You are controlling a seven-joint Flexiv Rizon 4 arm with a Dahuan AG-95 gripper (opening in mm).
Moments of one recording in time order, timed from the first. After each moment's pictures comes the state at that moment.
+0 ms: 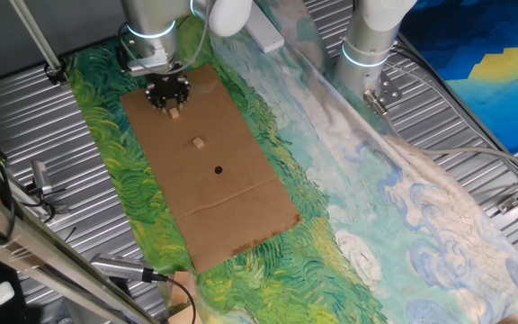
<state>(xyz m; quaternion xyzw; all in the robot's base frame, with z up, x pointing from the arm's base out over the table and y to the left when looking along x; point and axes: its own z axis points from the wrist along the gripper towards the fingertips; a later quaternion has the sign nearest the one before) 0.516 -0.151 0.028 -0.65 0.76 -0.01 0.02</state>
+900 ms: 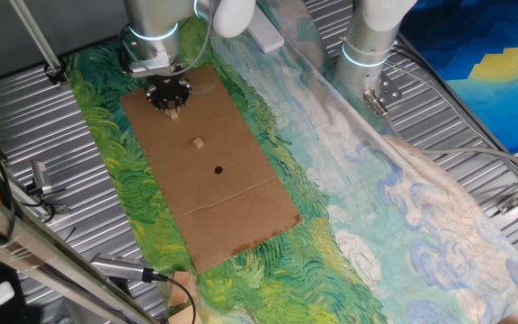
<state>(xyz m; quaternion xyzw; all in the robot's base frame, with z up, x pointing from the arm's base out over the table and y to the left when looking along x) 0.517 -0.147 0.026 -0.65 0.76 -0.01 0.02</state>
